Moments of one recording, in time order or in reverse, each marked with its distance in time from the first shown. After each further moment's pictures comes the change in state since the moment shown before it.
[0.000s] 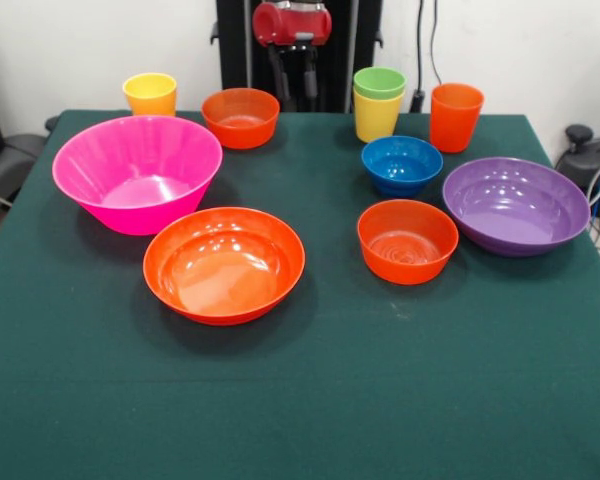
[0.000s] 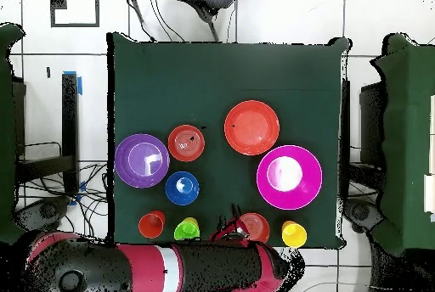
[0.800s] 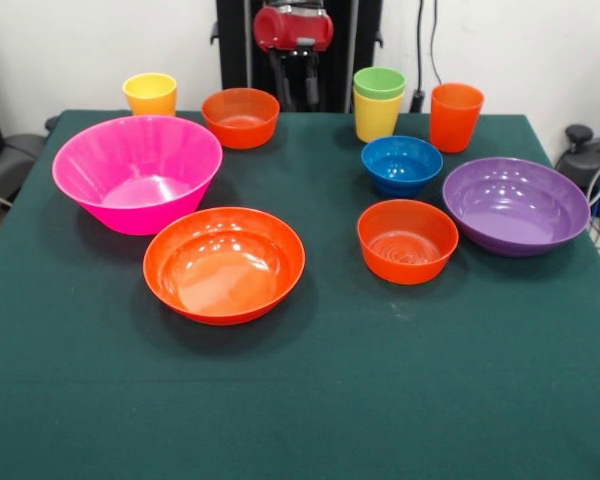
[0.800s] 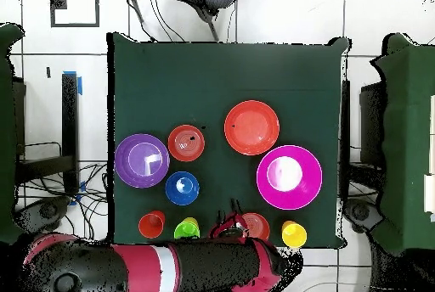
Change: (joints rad) arm 0.016 0.000 -0.002 -0.025 0.023 0.001 0.000
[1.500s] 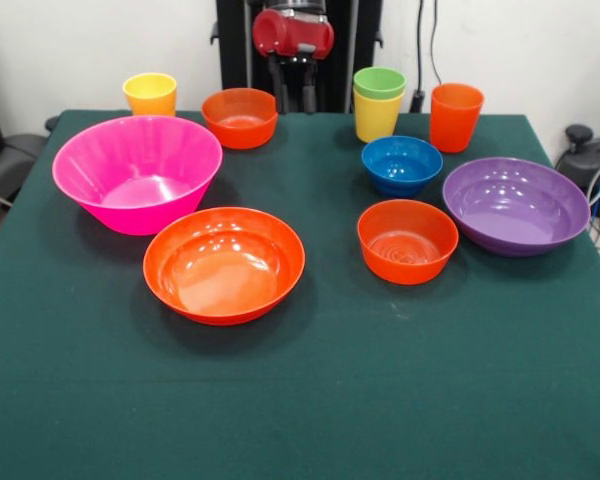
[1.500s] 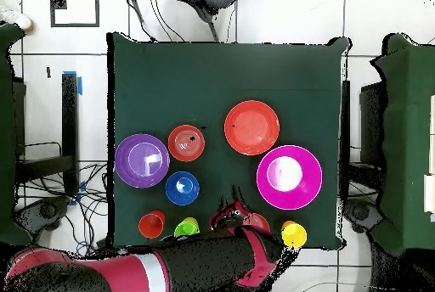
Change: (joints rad) arm 0.025 -0.089 0.002 -0.063 -0.042 0.159 0.001
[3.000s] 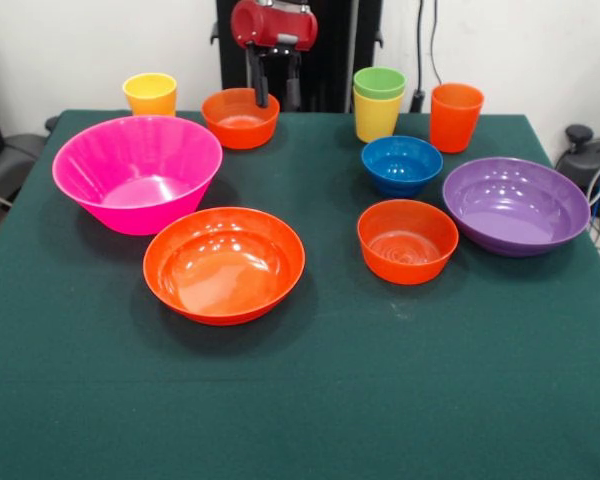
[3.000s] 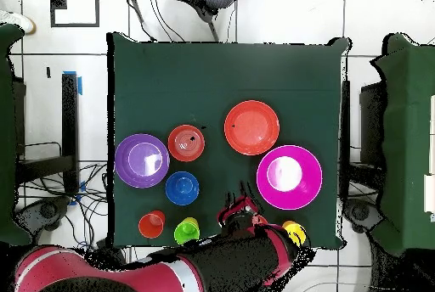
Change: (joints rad) arm -0.102 -0.109 0.051 -0.017 -0.087 0.039 0.000
